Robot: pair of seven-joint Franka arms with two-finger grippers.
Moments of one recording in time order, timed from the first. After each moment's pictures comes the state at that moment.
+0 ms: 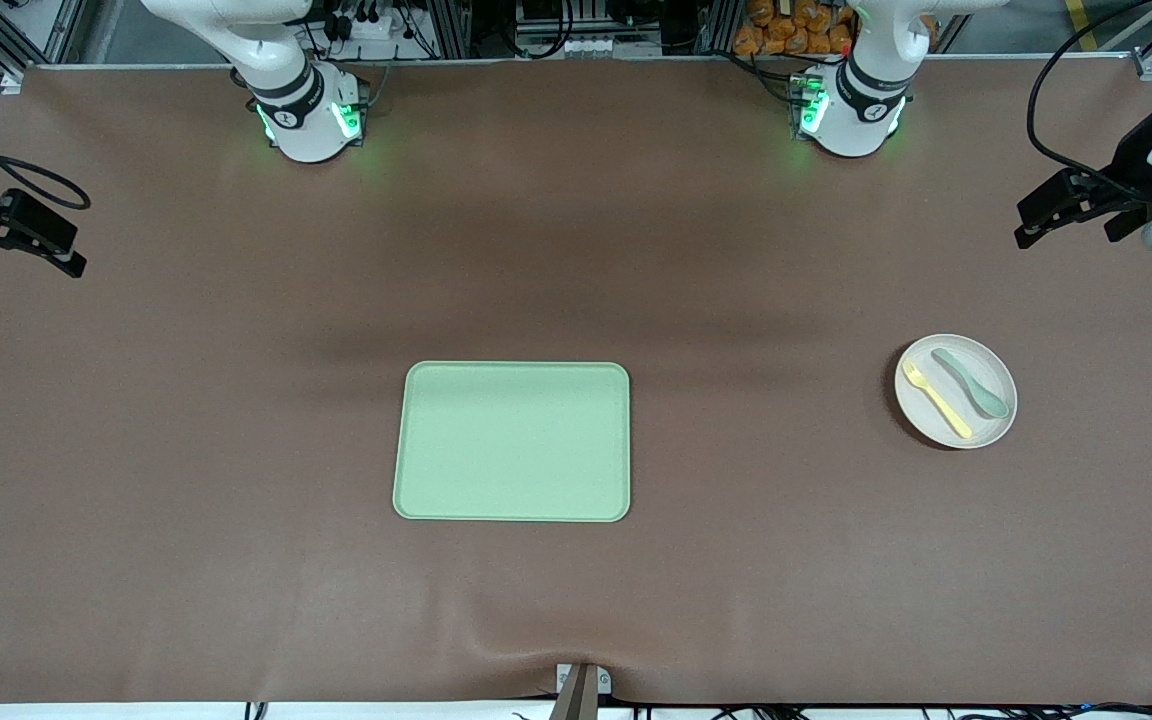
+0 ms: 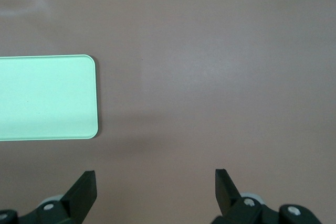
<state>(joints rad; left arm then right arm) -0.03 -0.11 -0.05 -1.67 0.00 1.58 -0.15 -0.01 0.01 0.03 -1.46 0.00 1.54 0.05</state>
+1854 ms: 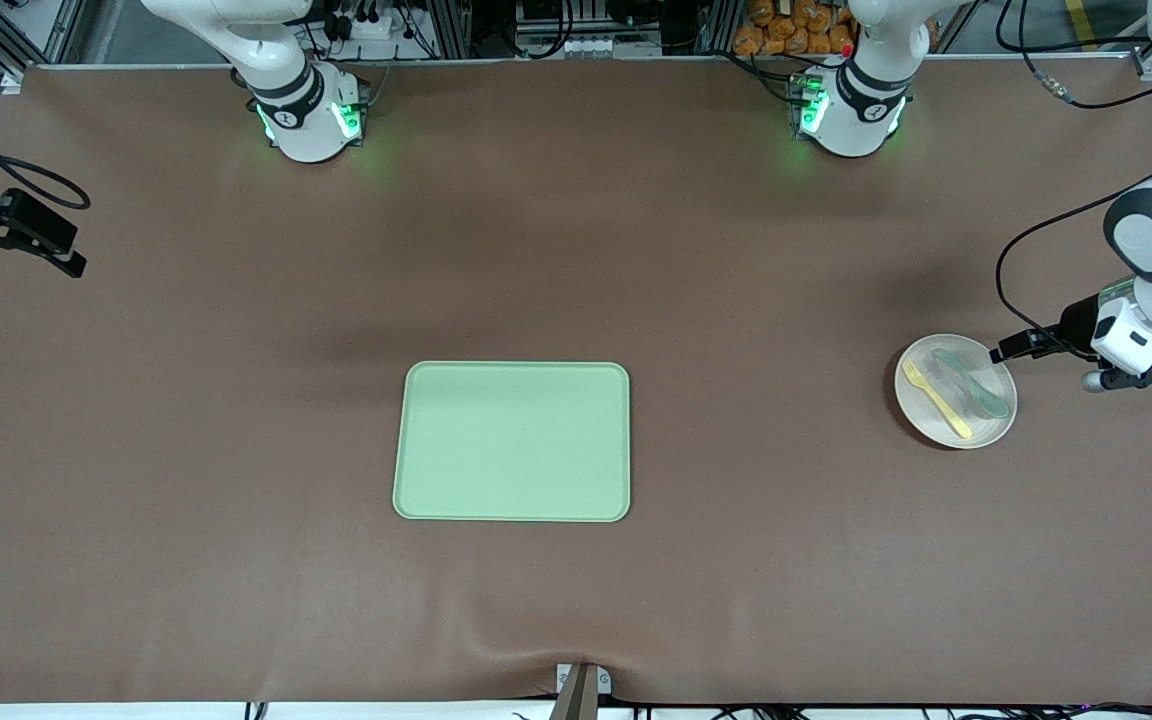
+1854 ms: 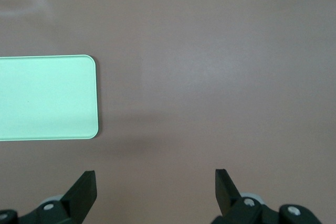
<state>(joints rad) 0.36 0.29 -0.03 -2.15 -0.22 2.35 0.32 -0.01 0.01 0.03 -1.46 0.00 1.54 0.05</state>
